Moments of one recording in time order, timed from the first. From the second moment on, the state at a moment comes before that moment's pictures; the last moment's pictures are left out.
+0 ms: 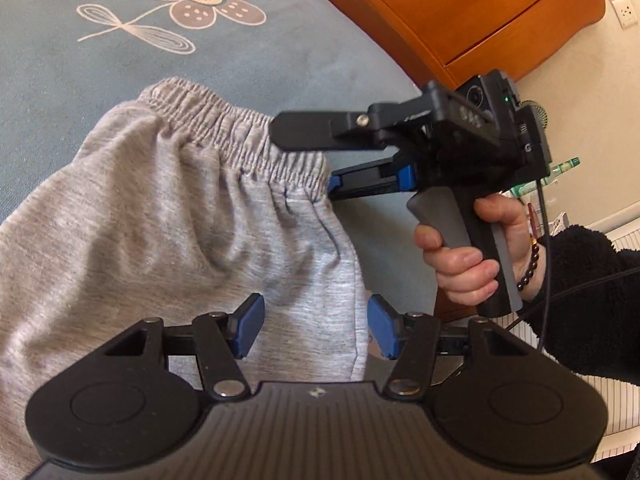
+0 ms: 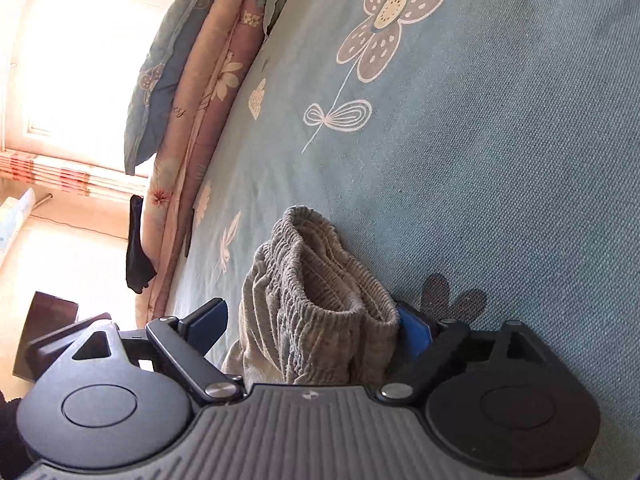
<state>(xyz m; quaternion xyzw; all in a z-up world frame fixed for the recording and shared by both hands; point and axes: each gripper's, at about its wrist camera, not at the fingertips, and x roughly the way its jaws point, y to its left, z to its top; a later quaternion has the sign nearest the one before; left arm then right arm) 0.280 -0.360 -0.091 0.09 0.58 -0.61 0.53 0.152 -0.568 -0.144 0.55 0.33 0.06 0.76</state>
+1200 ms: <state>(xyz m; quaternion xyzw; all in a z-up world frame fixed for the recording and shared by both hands) 0.327 -0.216 -0.082 -0.03 0.58 -0.44 0.68 0.238 -0.571 -0.109 0.32 0.46 0.10 0.82</state>
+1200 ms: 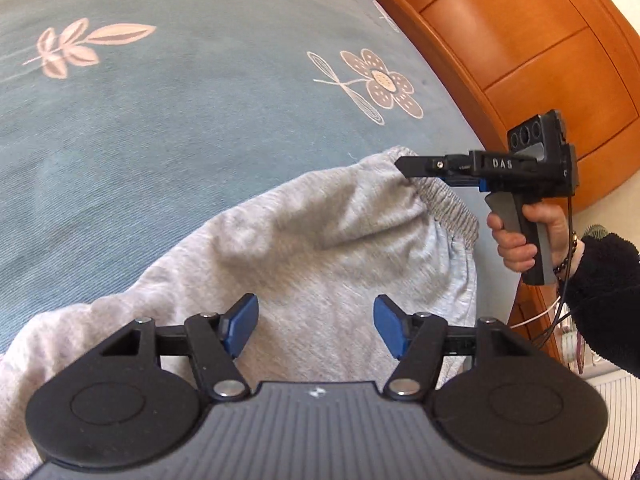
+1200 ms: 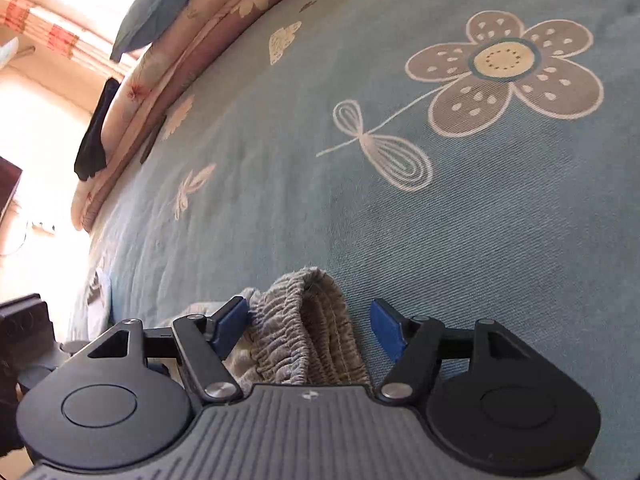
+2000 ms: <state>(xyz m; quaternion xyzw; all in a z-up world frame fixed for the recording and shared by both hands) 0.330 -0.163 -0.082 0.01 0.57 -0.35 0.74 0.220 -0.471 -0.036 0.17 0.44 0.08 0.88</state>
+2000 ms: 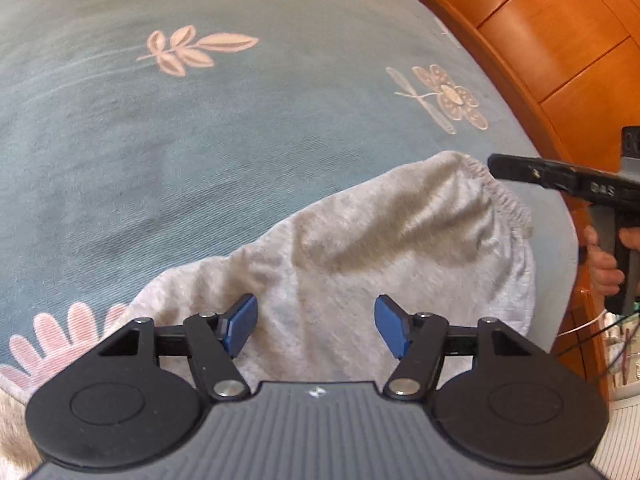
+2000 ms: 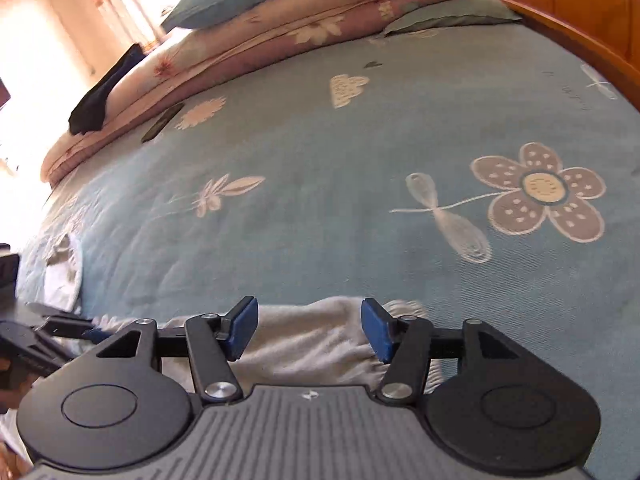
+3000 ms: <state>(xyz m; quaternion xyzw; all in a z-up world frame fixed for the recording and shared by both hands) 0.248 -0.015 -0.069 -0.02 0.67 -0.28 0.69 0.242 -0.264 -0.049 0.13 0.56 0.25 0.78</state>
